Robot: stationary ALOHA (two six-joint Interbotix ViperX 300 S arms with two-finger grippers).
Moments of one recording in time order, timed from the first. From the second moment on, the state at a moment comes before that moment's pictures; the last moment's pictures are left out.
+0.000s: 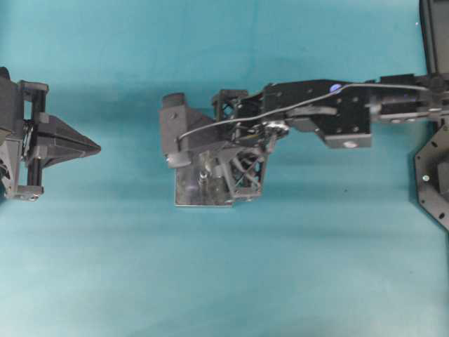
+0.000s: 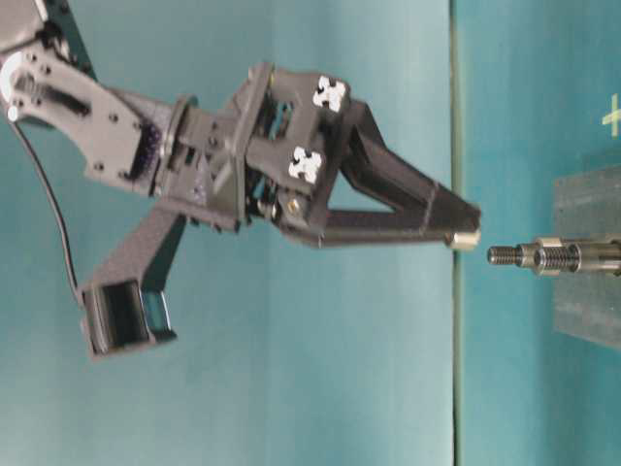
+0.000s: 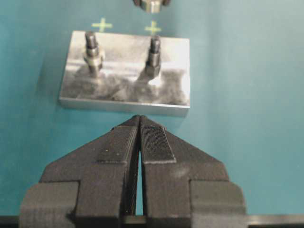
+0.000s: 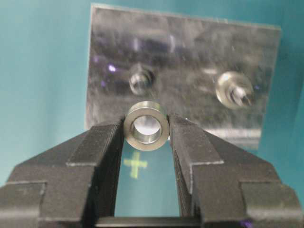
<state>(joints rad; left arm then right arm) 0.03 -0.76 1.09 0.01 0.13 -0.05 -0.03 0.17 0.15 0.10 0.88 -0.20</state>
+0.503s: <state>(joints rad) 0.03 -0.76 1.09 0.01 0.13 -0.05 -0.02 0.24 0.12 0.09 0.87 -0.21</state>
